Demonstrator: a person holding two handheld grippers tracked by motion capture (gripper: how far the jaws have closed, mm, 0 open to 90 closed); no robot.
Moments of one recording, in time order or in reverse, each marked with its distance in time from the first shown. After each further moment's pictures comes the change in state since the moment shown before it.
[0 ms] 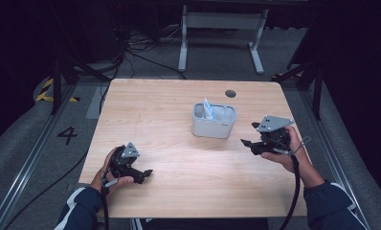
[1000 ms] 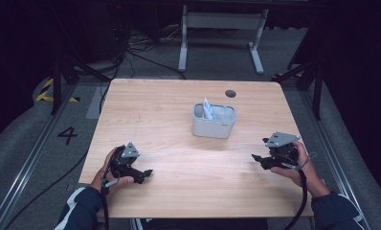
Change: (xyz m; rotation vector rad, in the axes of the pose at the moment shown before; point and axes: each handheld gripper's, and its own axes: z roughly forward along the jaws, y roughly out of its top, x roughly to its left) left arm 0.000 0.000 0.000 0.000 0.000 0.000; right arm 0.003 -0.066 0.004 0.095 -0.016 0.032
